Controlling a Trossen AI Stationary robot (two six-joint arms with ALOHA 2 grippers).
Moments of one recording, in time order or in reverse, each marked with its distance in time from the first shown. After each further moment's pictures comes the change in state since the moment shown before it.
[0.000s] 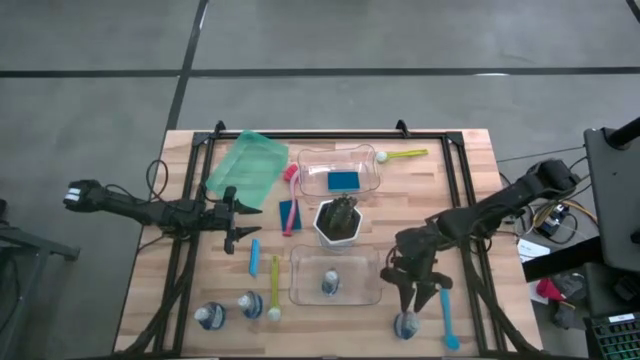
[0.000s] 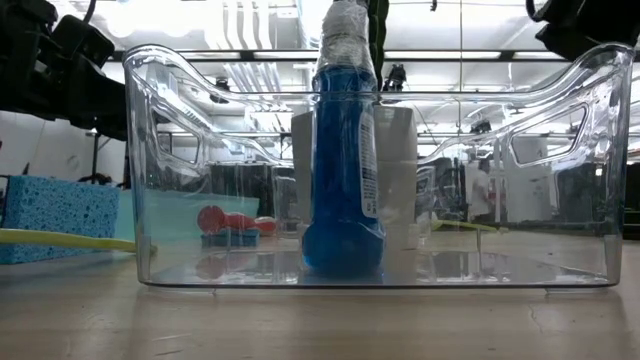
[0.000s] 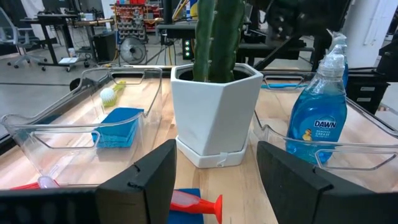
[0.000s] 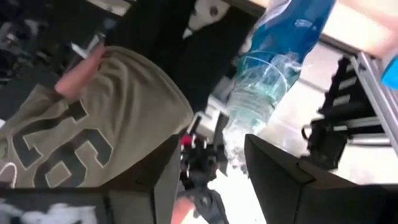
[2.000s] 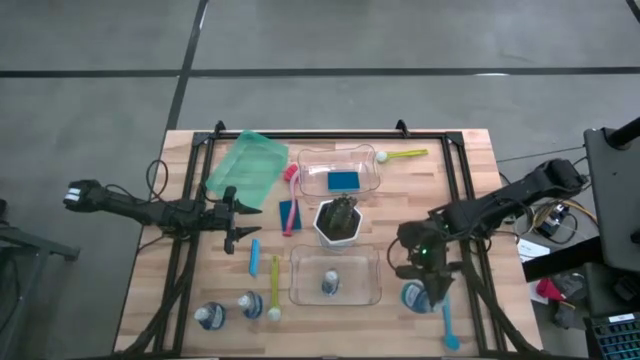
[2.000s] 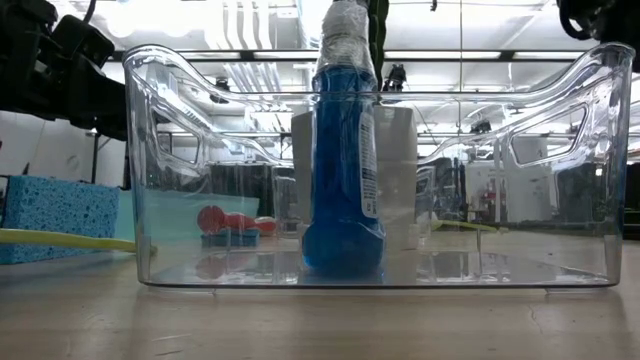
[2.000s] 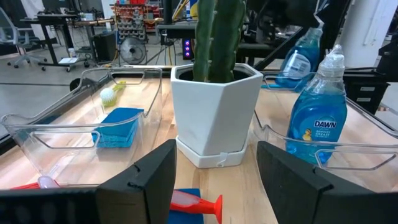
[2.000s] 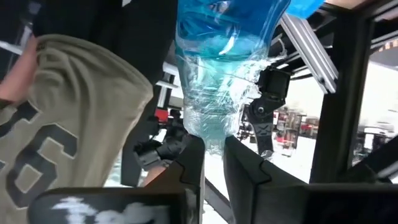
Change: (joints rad) left arm 0.000 0.000 0.000 0.000 0.000 0.000; right arm -0.058 -0.064 -0.008 -0.284 -0.279 -0.018
